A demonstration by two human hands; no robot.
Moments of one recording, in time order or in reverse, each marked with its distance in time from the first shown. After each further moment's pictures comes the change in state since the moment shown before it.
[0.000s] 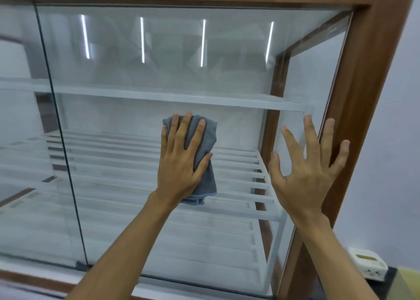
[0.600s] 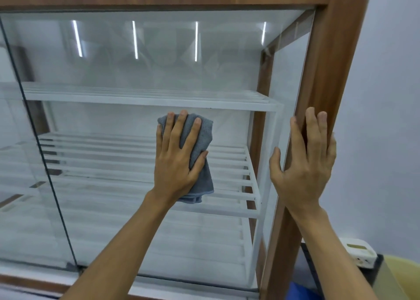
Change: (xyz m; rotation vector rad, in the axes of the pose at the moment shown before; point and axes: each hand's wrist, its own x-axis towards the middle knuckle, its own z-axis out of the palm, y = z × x) left_hand 0.021 0.039 0.011 -0.049 0.028 0.015; right_hand 0.014 0.045 -0.012 0.016 0.058 -0.016
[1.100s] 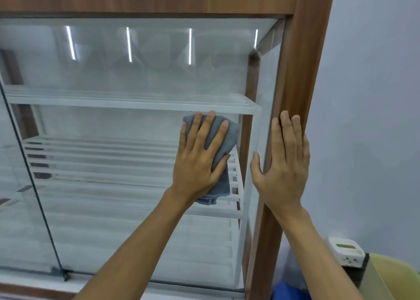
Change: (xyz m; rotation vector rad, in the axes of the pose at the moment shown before) left_hand 0.023 0.070 0.024 0.051 -0.054 0.114; right_hand 0.000 0.010 -0.007 0.073 -0.082 -0.010
